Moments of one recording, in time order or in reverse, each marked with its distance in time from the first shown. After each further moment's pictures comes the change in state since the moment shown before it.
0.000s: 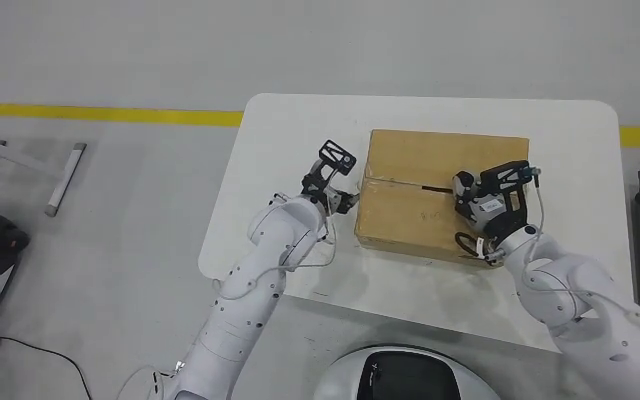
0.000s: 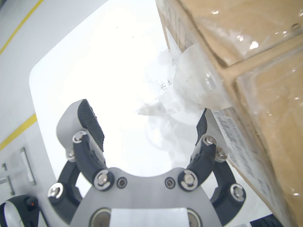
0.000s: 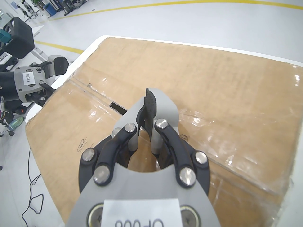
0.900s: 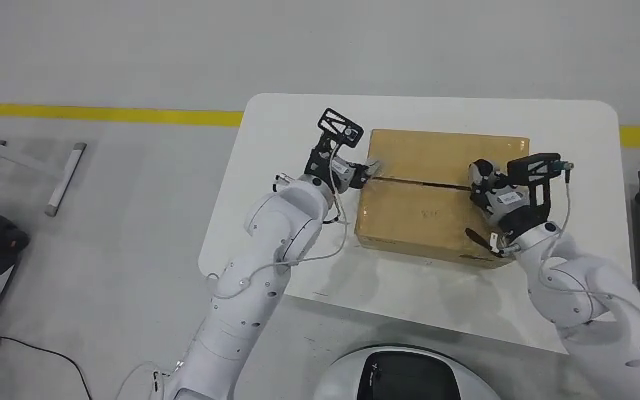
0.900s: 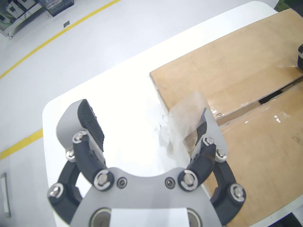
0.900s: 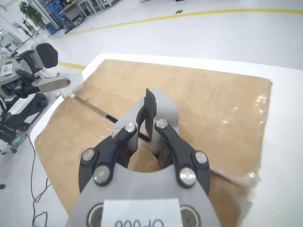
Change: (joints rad) left arm -0.053 -0.032 -0.001 -0.092 -0.057 0.053 0.095; right arm -0.050 -0.022 0.106 -0.058 0.044 0.013 -0.047
